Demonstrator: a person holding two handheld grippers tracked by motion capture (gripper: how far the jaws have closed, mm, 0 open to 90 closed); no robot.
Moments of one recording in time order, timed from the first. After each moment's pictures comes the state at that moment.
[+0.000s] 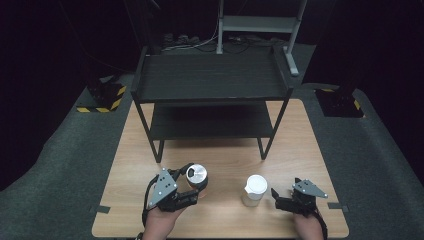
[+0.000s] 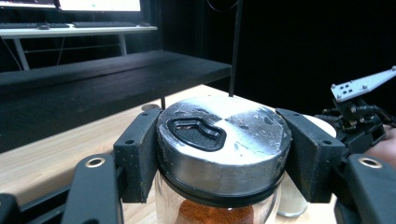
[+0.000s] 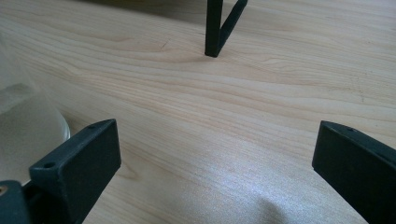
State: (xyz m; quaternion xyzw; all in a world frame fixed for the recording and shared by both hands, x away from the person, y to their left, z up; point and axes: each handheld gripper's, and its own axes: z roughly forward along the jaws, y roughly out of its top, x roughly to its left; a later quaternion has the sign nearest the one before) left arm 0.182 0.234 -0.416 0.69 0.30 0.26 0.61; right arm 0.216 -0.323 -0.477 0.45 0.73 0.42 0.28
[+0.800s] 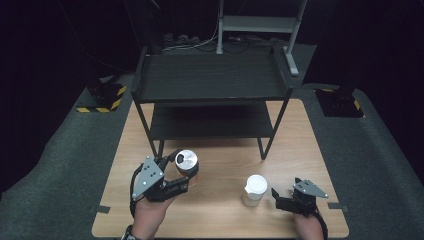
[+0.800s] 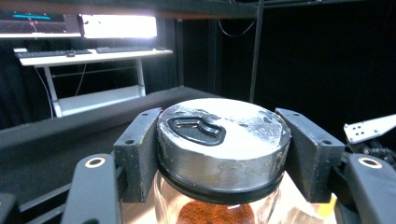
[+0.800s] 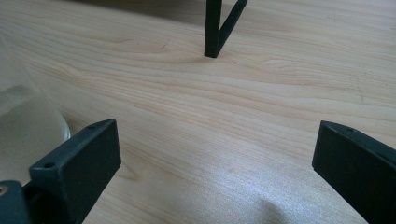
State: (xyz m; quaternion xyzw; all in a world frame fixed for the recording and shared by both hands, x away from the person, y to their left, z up) left arm 0.180 0.248 -0.375 0.66 0.30 0.29 0.62; right arm 0.215 -0.324 -0.477 0.46 0.73 0.42 0.28
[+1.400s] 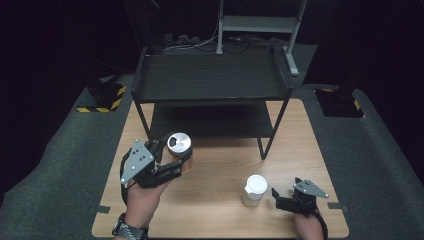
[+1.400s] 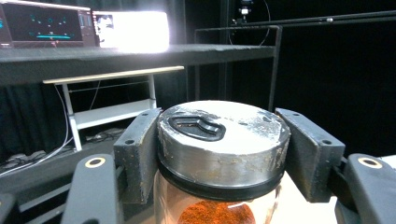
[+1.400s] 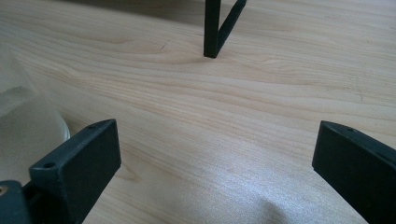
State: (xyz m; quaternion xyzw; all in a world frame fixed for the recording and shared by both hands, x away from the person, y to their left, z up) left arm 0.190 0.254 -0.340 0.64 0.30 0.32 0.63; right arm 0.215 -0.325 -0.477 0.46 0.73 0.42 0.28
